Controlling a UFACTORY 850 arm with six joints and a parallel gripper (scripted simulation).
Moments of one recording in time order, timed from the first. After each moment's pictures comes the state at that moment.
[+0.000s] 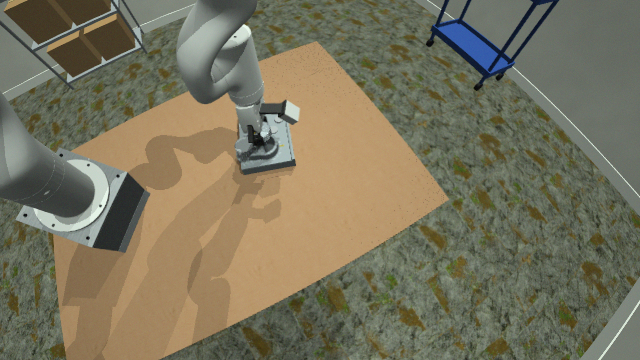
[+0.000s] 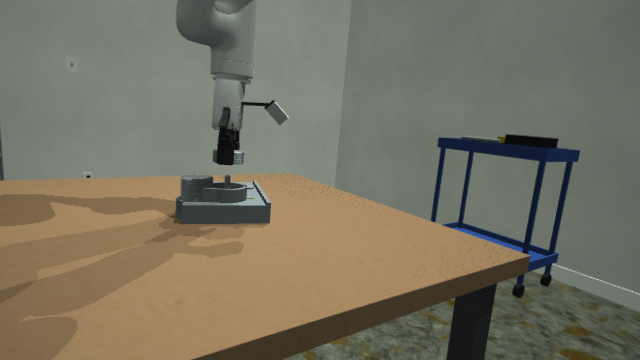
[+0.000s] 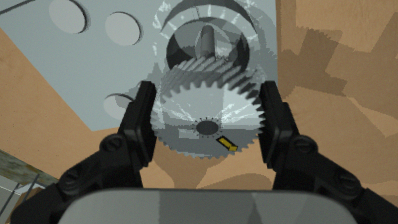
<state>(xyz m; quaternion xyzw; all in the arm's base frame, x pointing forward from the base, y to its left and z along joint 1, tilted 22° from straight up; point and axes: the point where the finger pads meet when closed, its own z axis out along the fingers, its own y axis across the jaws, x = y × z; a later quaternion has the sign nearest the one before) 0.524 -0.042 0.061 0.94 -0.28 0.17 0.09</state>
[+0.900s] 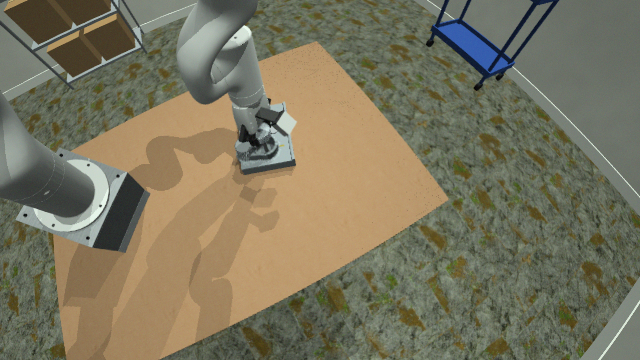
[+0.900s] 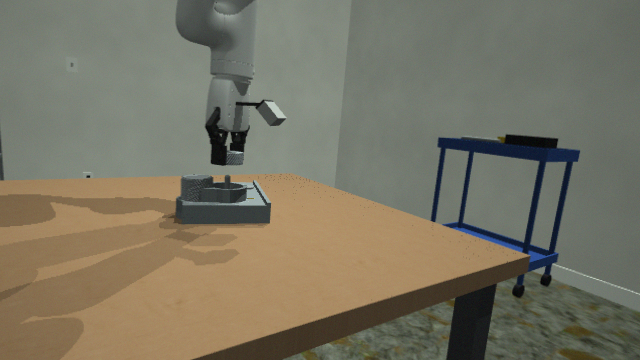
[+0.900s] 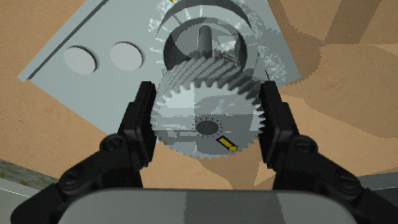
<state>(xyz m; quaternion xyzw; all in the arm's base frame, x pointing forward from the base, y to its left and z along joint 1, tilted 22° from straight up) 0.523 -0.043 0.060 0.88 -0.44 0.18 0.06</state>
